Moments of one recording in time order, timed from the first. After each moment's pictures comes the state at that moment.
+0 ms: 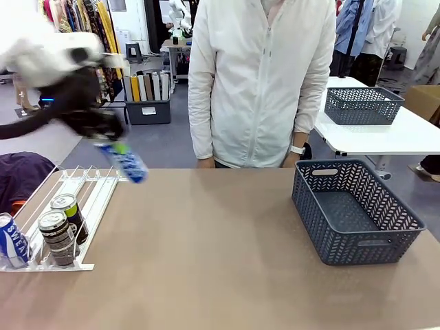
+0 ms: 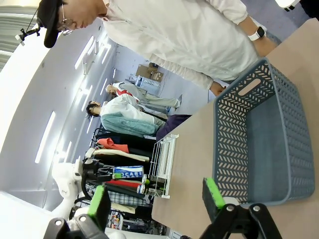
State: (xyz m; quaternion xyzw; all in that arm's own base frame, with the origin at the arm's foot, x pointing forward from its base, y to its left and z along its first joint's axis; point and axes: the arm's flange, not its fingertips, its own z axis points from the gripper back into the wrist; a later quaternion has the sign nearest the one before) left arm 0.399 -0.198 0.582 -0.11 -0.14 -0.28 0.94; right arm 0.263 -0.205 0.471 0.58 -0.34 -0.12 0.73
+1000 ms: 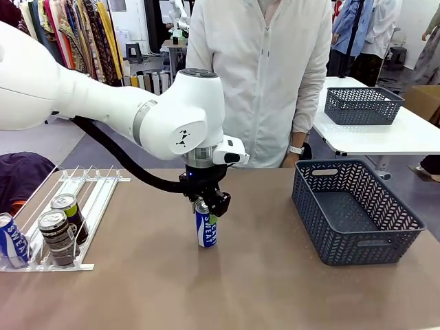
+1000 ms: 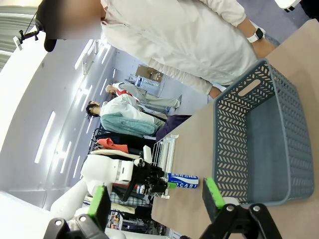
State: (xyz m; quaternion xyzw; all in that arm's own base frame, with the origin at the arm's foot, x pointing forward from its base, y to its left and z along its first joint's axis) left arm 0.426 -0.392 0.409 0.00 -0.03 -0.38 0.93; right arm 0.263 -0.205 0.472 0.58 -0.34 -0.12 0.73
